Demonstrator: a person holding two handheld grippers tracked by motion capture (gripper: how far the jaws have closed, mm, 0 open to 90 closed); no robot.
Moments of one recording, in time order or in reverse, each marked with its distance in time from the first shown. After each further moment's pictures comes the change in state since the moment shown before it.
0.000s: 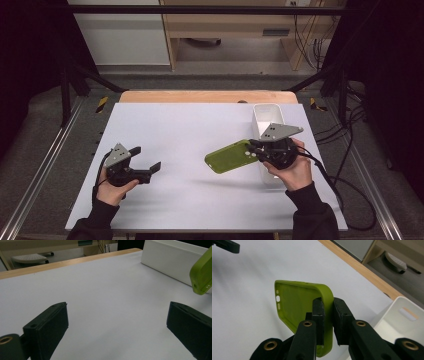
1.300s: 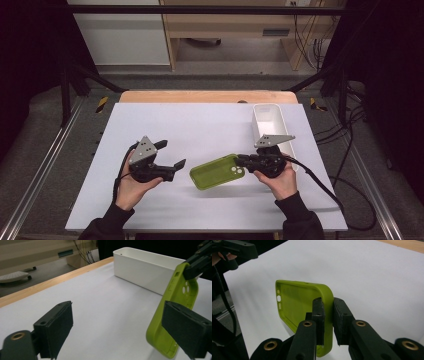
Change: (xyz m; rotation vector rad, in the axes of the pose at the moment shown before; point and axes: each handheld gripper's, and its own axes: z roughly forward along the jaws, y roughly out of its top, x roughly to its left) left arm -0.055 0.049 0.022 -0.017 -0.096 0.128; right arm 0.009 -0.038 0.041 -0.025 0.233 0.271
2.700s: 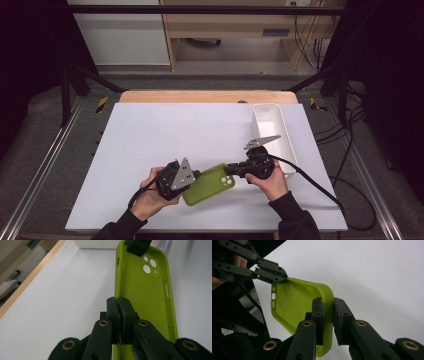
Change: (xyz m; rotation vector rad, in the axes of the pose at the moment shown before) left arm -0.076 0.008 0.026 0.301 -0.087 0.429; right arm 0.001 -0.006 0.030 0.100 0.183 0.109
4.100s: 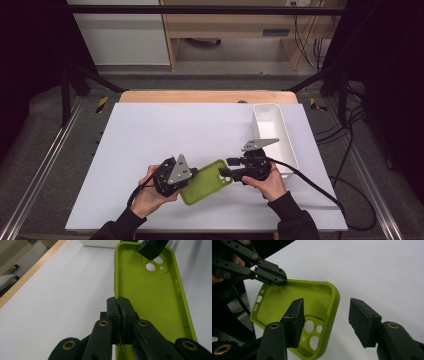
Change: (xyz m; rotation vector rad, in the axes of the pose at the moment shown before) left arm 0.010 -0.007 0.002 -0.014 -0.005 -0.065; right arm 0.002 -0.003 0.009 -0.077 -0.044 -0.063
